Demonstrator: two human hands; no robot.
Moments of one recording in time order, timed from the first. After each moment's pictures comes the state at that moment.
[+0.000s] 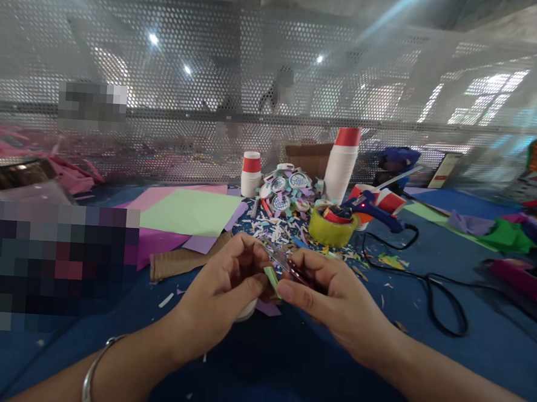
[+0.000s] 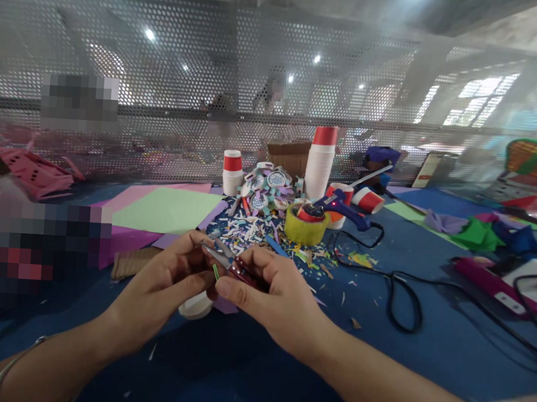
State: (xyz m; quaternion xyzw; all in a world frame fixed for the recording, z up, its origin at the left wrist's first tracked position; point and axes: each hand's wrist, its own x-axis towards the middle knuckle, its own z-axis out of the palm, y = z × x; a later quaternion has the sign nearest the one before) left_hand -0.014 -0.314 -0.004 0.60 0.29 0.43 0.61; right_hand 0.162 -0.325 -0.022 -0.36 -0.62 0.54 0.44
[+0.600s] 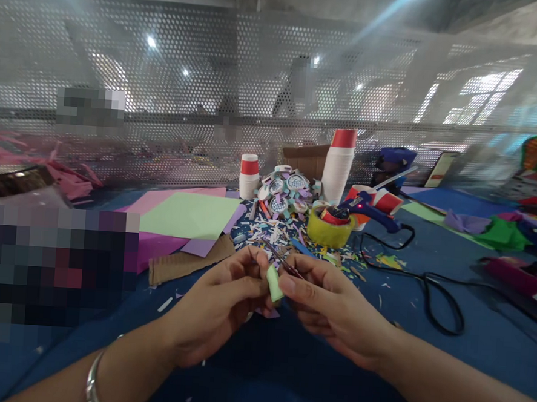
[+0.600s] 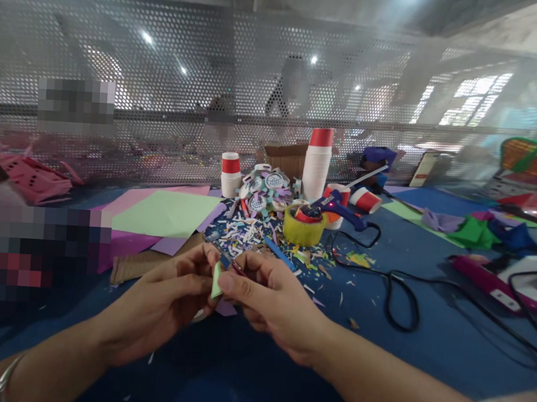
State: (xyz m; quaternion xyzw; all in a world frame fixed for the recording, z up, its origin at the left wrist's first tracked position) left_hand -0.013 -0.317 -0.004 0.43 0.28 0.39 0.76; right_hand 0.158 -0.328 -0.018 -0.31 -0.47 0.72 0.41
